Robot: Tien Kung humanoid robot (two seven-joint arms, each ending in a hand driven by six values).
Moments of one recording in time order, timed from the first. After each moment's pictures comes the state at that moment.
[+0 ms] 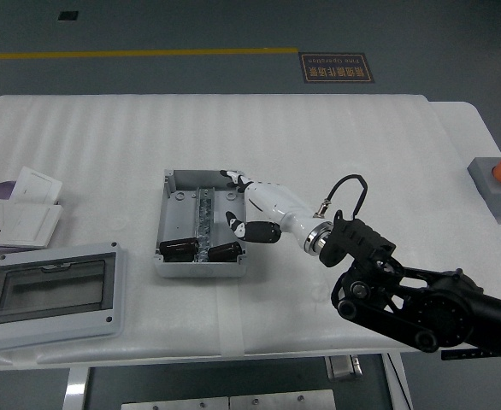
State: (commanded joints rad) left arm -0.09 0.25 -0.48 -0.19 0.74 -0.10 0.28; right arm 0.62 -0.31 0.45 1.38 -1.65 -0.32 -0.24
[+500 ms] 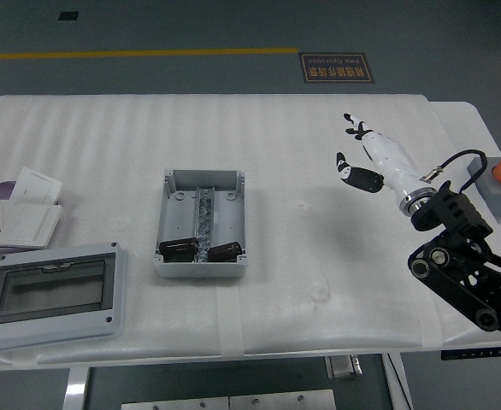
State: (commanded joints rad) left arm -0.09 0.25 -0.47 -0.19 0.73 -0.10 0.28; right arm 0.43 -0.46 0.86 1.31 -1.75 -0.33 -0.24
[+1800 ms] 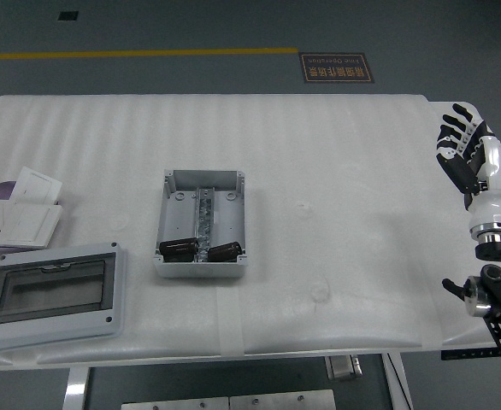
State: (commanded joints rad) left arm -0.02 0.25 -0.47 -0.20 0.73 -0.09 0.29; right arm 0.10 -0.33 1.29 1.33 -0.98 -0.37 0.42
